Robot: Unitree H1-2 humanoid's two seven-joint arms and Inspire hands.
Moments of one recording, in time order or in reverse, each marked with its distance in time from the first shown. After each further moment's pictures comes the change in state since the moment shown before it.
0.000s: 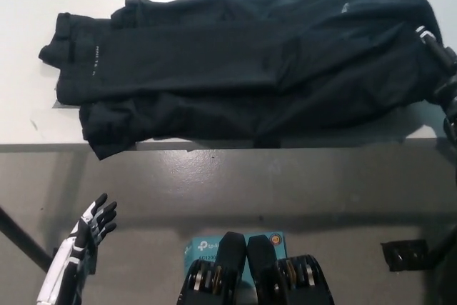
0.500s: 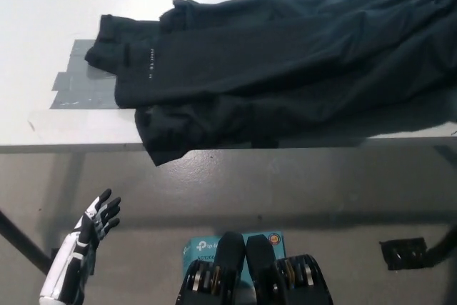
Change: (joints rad) left_arm -0.014 0.006 -0.009 0.002 0.001 0.001 -0.004; right_arm -0.057 -0.086 -0.071 -0.059 0.061 0.021 -0.059
